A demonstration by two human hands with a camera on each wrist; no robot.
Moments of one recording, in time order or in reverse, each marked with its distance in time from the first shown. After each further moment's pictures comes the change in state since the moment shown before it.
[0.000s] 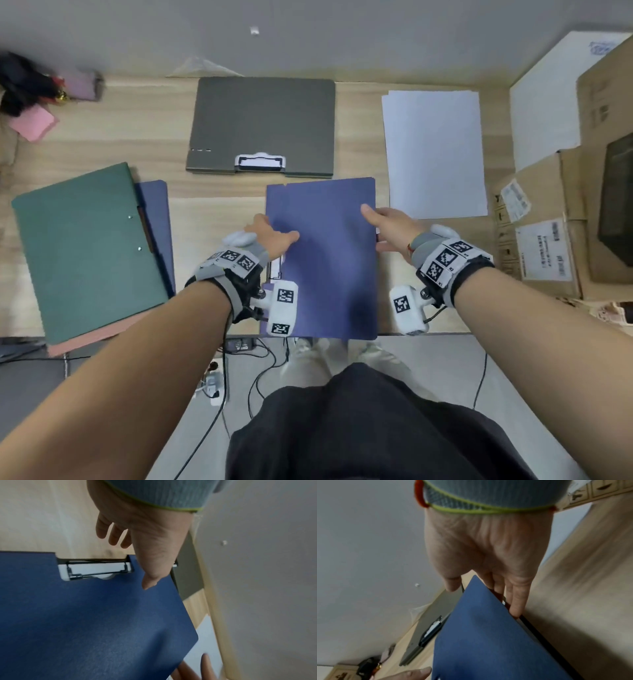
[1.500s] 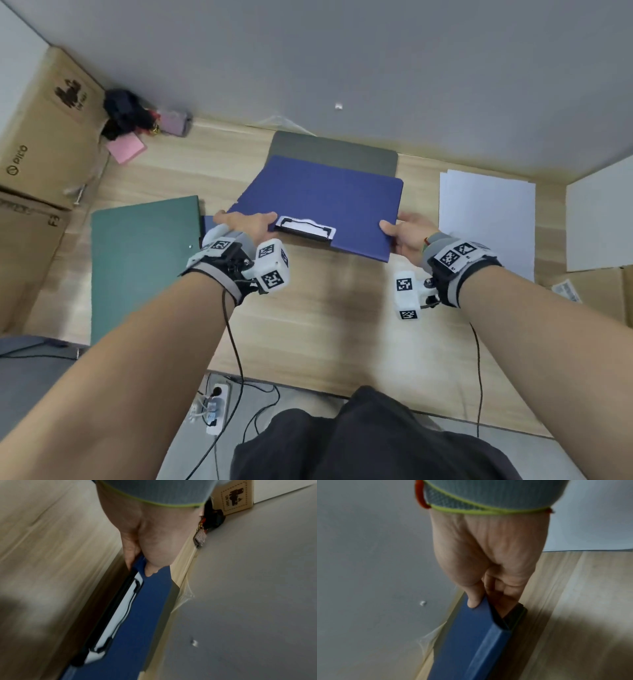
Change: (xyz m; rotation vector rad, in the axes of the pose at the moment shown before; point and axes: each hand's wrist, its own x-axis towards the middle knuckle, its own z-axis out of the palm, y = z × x) left_hand 0.065 -0.017 -0.145 -0.741 0.331 -0.252; right_hand 0.054 -0.130 0.035 0.306 -0.044 -0.078
